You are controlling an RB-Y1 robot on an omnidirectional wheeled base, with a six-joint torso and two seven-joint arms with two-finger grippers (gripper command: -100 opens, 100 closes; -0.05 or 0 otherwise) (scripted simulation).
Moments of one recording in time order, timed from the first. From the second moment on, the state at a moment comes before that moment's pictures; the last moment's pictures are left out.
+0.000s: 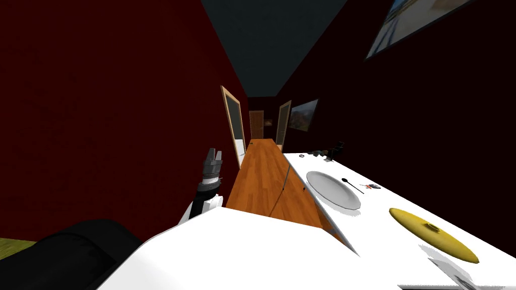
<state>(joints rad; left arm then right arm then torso) 0.49 -0.01 0.07 -2.27 -0.04 -0.64 -0.13 1.05 -1.25 0.71 -1.24 -0.03 -0.75 0.10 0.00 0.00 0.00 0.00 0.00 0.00</state>
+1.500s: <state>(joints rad) 0.49 -0.01 0.07 -2.27 -0.04 -0.64 -0.13 1.01 -1.51 0.73 -0.92 -0.11 -0.78 0.09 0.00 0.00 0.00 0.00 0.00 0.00</state>
